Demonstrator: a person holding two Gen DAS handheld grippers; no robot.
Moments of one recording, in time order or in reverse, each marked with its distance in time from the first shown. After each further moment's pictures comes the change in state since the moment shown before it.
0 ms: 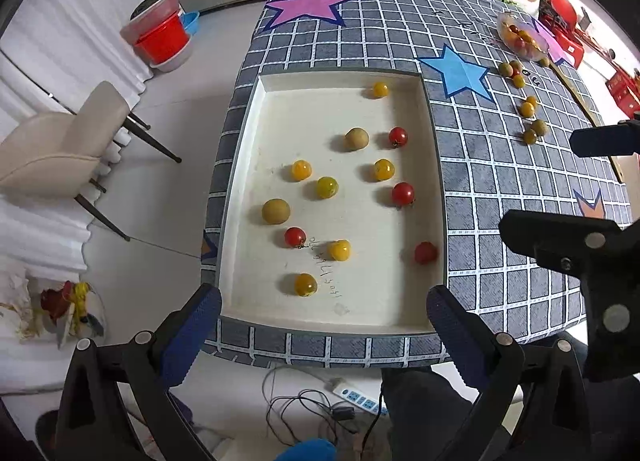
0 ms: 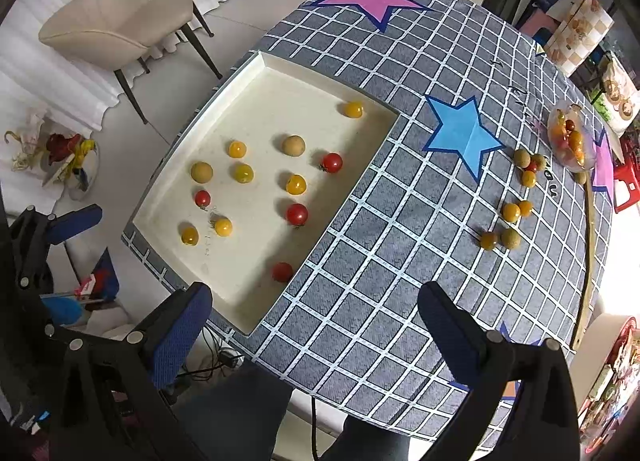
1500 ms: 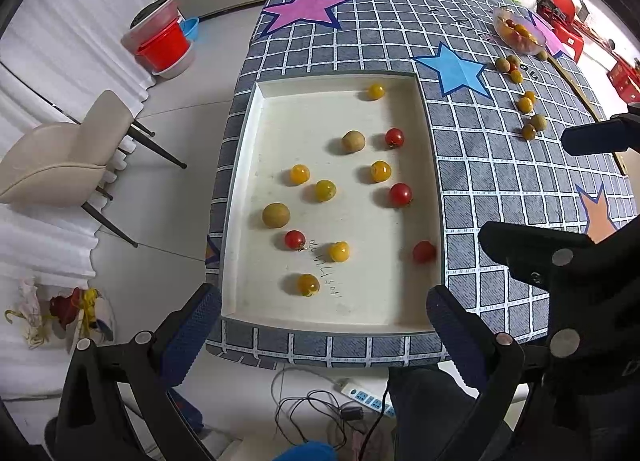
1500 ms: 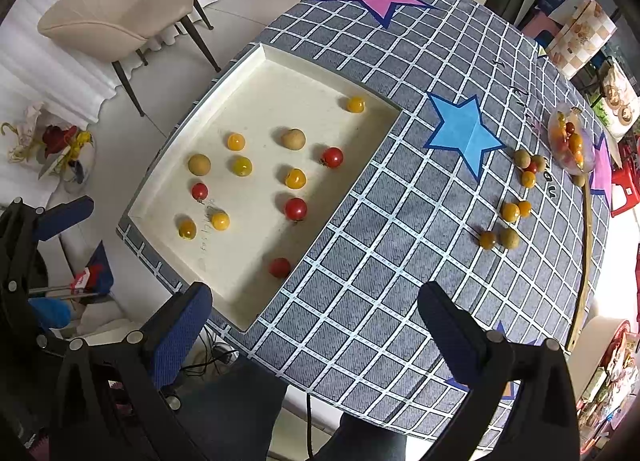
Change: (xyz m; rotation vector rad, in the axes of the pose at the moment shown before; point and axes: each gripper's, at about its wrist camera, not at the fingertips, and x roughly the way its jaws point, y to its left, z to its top) left arm -0.003 -0.009 0.000 0.023 -0.003 0.033; right arm 0.005 0.002 0.000 -0.035 0.017 -0.012
